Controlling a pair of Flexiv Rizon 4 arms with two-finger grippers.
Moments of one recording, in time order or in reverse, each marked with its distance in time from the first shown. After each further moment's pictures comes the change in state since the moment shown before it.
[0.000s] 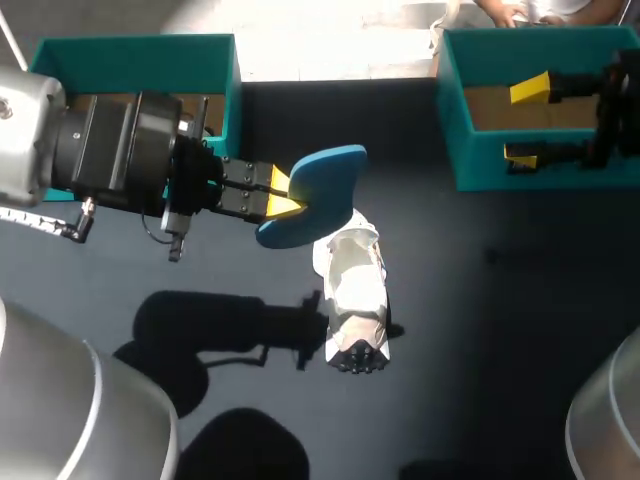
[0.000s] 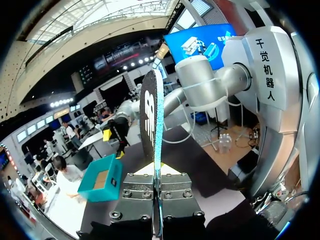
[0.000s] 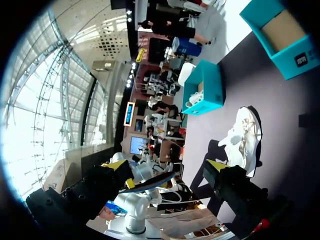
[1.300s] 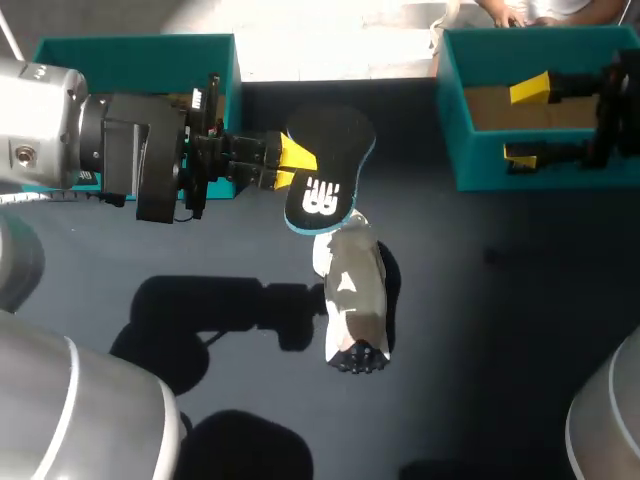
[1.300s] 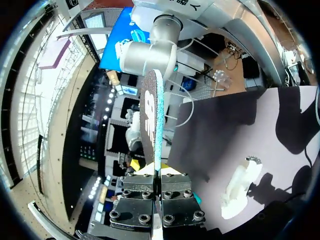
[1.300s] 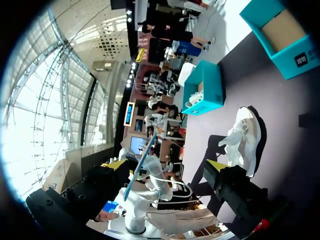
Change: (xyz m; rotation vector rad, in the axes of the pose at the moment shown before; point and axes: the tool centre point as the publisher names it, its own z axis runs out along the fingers) left arm -0.052 0.016 0.011 0.067 -0.101 0.959; right arm 0.000 0.000 0.000 0.000 0.000 0.000
